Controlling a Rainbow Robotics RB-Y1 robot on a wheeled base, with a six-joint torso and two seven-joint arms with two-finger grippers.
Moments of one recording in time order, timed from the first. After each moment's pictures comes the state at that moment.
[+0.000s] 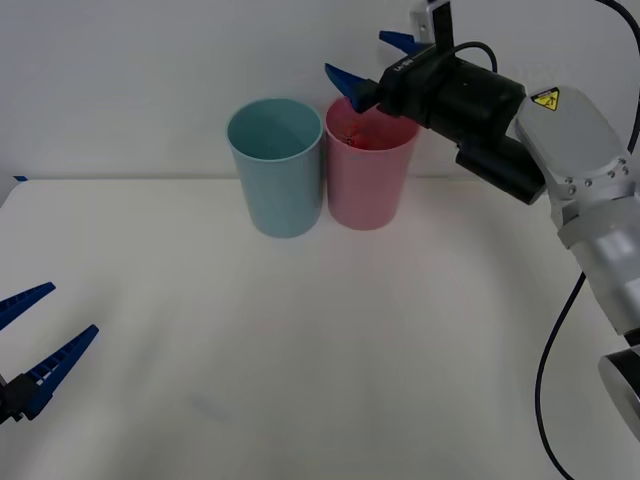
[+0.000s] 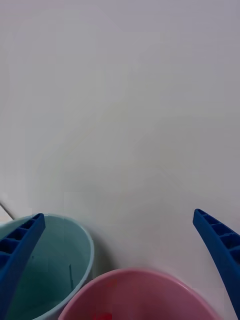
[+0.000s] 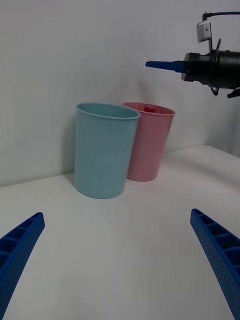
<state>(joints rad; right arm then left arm) -0.82 -0.41 0.18 -1.16 1.41 -0.51 -0.32 0.35 0.40 0.52 -1.66 -0.96 -1.22 0.00</state>
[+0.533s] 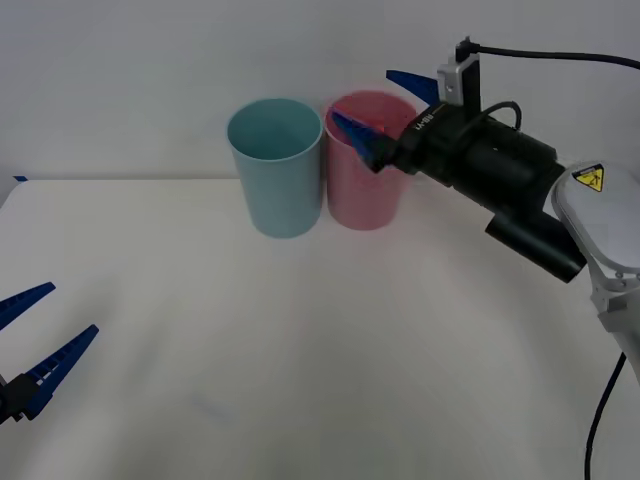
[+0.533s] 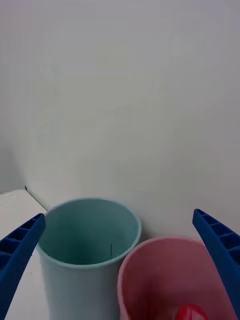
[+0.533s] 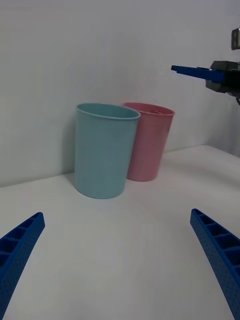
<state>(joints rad) -0.49 -0.47 0.17 -1.59 1.40 -0.52 -0.35 0.35 0.40 0.52 -1.66 -0.96 -1.22 0.00</state>
